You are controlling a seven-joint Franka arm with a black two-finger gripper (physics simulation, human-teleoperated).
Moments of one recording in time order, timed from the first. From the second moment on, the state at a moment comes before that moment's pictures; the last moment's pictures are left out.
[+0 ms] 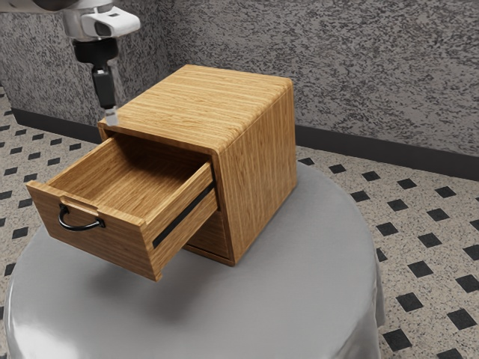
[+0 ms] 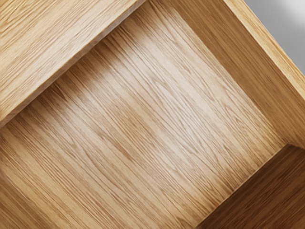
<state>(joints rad) 0.05 0.03 0.01 -1.44 -0.02 1.36 0.80</state>
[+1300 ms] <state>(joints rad) 0.05 -0.53 0.07 -2.29 0.04 1.42 0.03</state>
